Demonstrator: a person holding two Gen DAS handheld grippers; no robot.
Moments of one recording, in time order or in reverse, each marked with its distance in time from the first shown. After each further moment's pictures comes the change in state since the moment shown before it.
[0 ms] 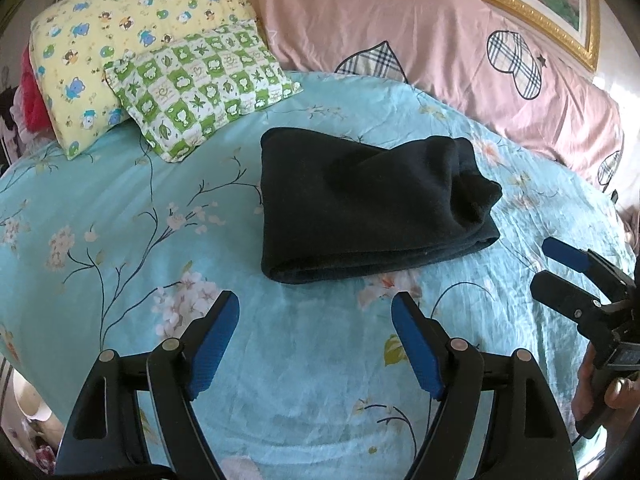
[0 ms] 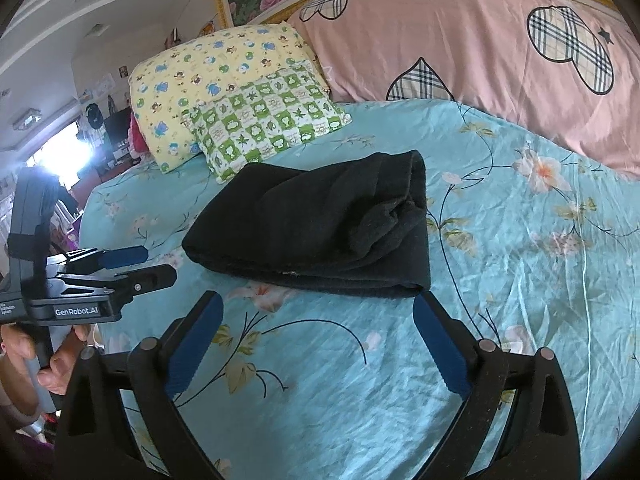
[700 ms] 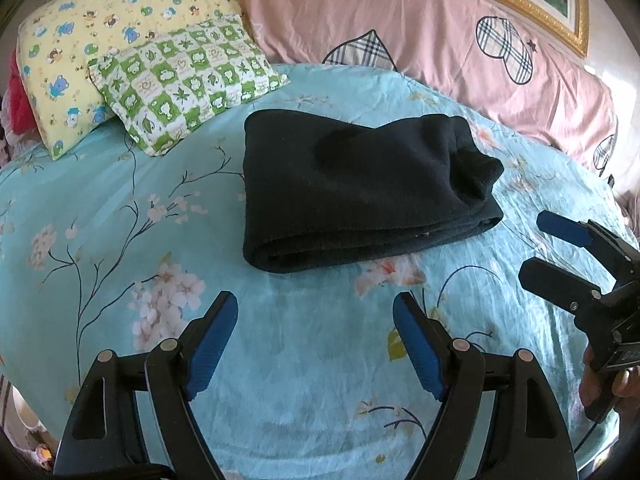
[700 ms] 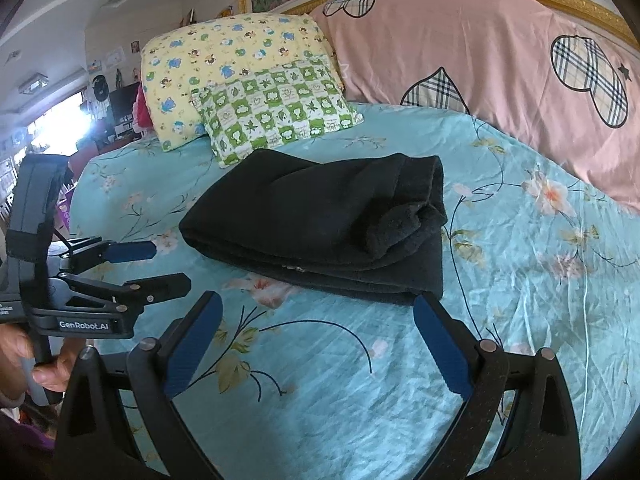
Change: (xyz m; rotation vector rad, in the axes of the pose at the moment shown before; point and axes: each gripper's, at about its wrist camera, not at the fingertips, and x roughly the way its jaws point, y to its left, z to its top) left arm 0.023 -0.002 -0.011 0.047 -0.003 -0.023; right arm 0.015 0.016 -0.004 -0.108 0.004 -0.037
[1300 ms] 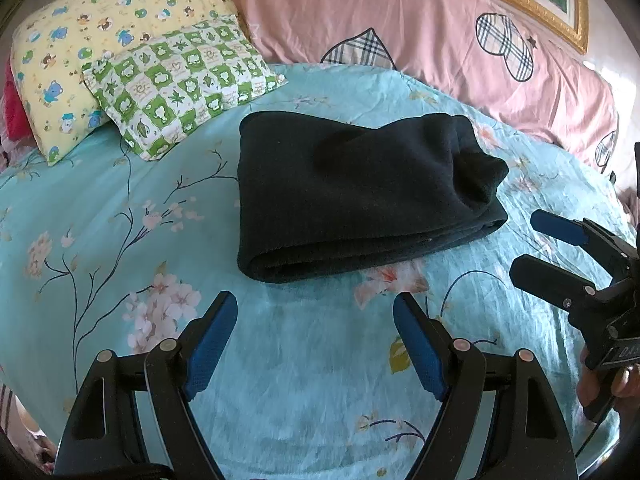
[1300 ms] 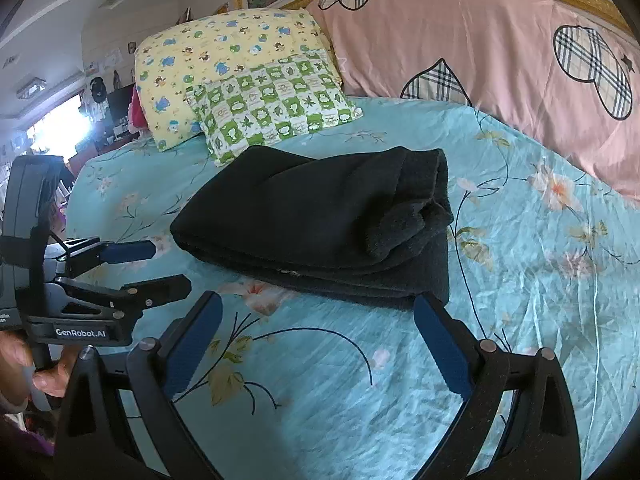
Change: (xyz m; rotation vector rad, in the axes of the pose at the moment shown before) left arm 0.008 -0.002 0.007 0.016 0.001 0.002; right arm 0.013 -0.005 0.004 0.020 0.012 0.013
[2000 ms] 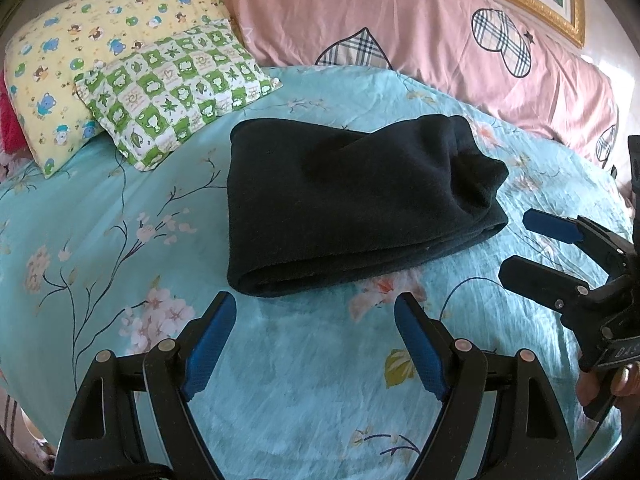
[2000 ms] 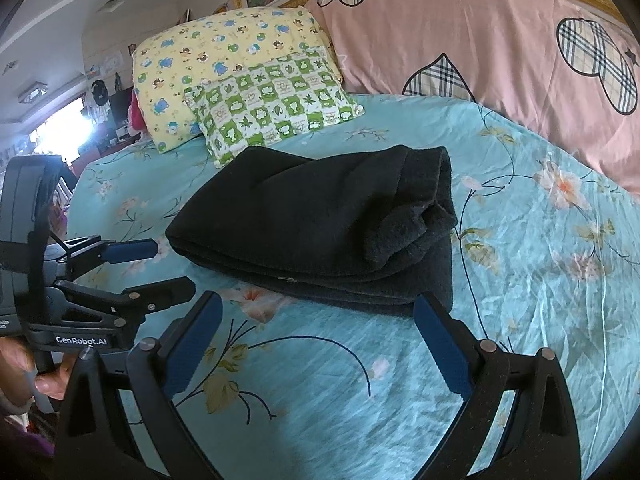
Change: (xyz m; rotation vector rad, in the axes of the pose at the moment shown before) left arm 0.006 -0.007 0.007 0.025 -0.001 0.007; right arm 0.010 -0.007 0.004 0.012 0.008 0.021
